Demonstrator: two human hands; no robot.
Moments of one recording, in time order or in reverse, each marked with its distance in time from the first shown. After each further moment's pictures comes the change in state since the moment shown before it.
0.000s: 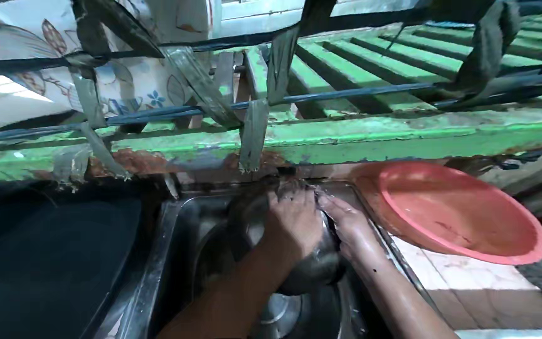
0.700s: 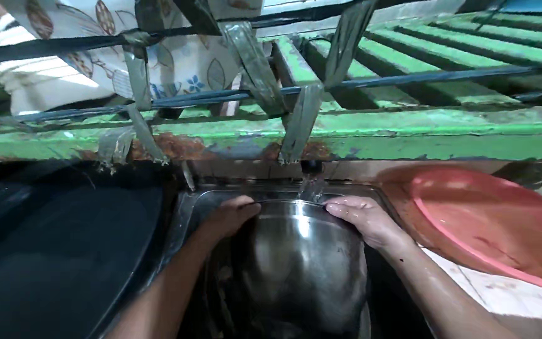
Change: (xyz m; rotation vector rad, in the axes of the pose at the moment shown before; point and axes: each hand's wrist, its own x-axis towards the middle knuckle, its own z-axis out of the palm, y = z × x) left_hand -0.060 -0.134 -0.040 -0.601 -0.068 -0.318; right_hand 0.025 -0.008 -0.007 -0.104 -0.507 -0.253
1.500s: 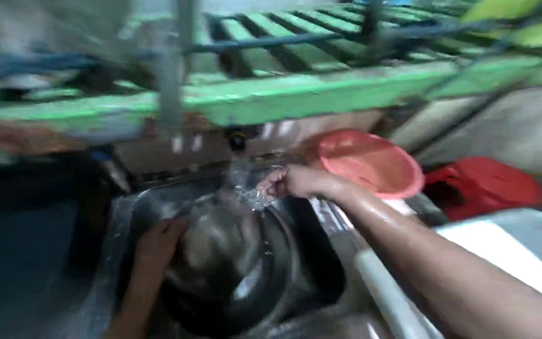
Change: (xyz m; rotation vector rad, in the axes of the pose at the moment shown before) left_hand -0.057 -0.014 0.047 -0.138 0.377 -0.255; right_hand -0.009 -0.066 -0.019 -0.649 -0.409 0.274
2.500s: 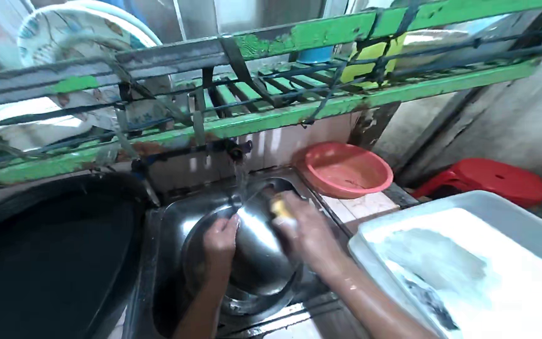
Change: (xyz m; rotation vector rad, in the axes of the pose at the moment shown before) left_hand -0.074 0.039 0.031 -0.163 0.003 0.140; right_hand -0.113 0.001 0.139 -0.209 0.889 -0.149
